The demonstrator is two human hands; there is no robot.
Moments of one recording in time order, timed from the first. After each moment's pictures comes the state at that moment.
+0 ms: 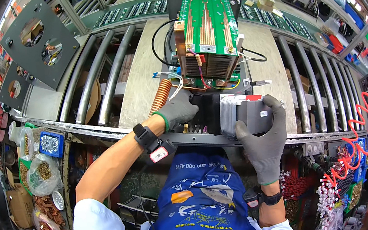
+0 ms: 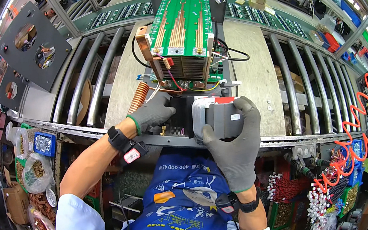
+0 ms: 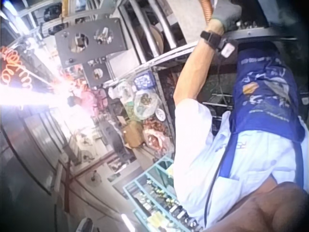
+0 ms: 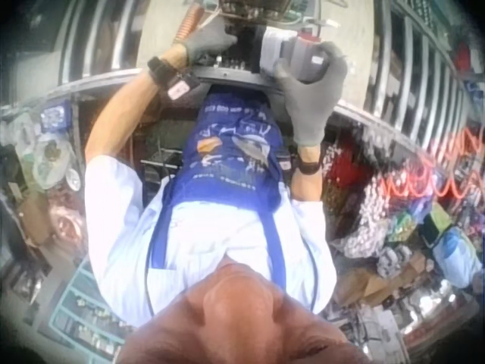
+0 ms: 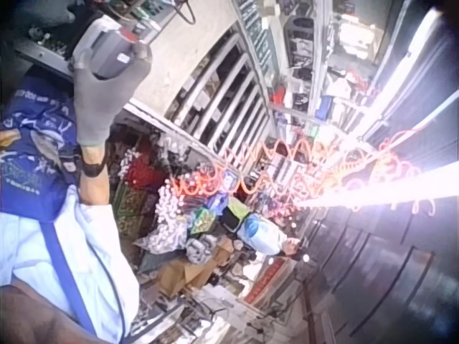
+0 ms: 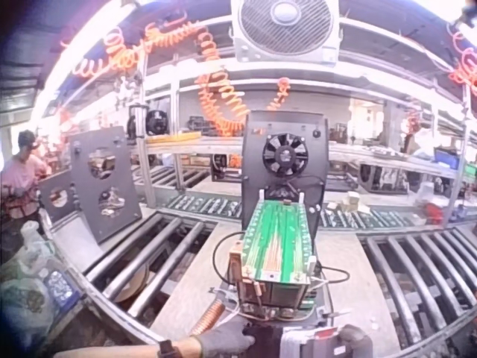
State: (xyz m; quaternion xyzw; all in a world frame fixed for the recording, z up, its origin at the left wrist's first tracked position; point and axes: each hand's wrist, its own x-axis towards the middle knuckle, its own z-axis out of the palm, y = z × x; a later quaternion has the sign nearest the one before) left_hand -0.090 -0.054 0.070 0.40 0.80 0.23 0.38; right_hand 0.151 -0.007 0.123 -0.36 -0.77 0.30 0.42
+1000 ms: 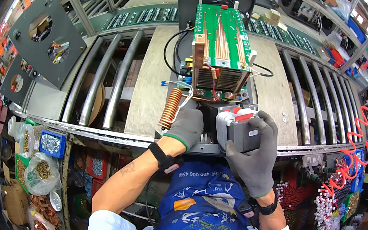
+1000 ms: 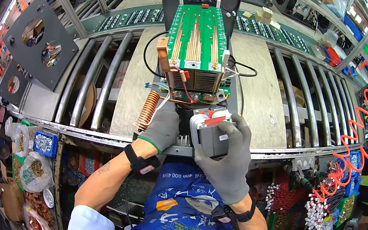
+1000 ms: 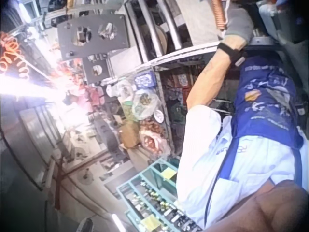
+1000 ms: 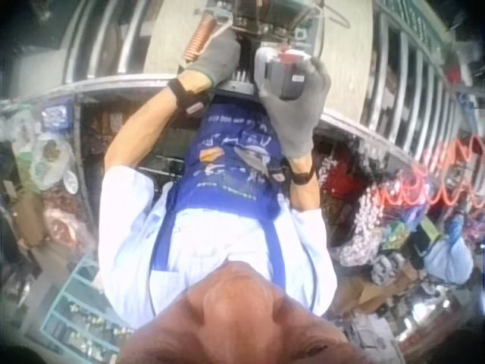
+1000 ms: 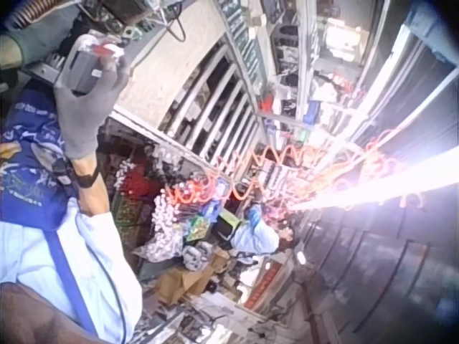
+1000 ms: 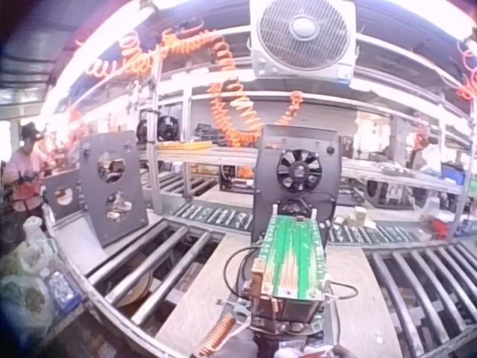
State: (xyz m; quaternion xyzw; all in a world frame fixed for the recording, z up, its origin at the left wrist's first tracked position) left_hand -0.077 -0.079 0.047 0.59 0.78 0.18 0.09; right_hand 0.134 -0.028 0.118 -0.28 -0.83 0.24 0.41
